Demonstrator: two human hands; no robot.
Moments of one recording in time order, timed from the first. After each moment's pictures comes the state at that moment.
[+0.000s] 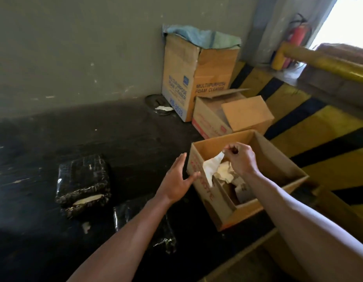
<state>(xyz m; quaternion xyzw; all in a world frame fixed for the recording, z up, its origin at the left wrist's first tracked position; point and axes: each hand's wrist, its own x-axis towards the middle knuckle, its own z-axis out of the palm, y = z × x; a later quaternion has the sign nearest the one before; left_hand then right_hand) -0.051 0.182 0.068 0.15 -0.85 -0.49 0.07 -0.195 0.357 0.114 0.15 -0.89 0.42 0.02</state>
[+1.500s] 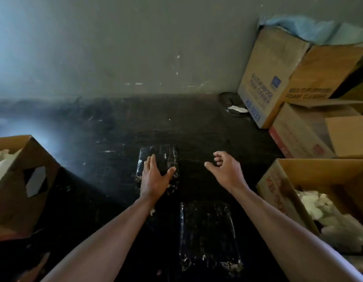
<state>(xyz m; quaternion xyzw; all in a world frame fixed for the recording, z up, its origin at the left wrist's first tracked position) 0.082 -0.025 0.008 0.49 -0.76 -0.39 0.17 -0.103 0.125 0.057 0.32 -0.85 0.38 -0.17</state>
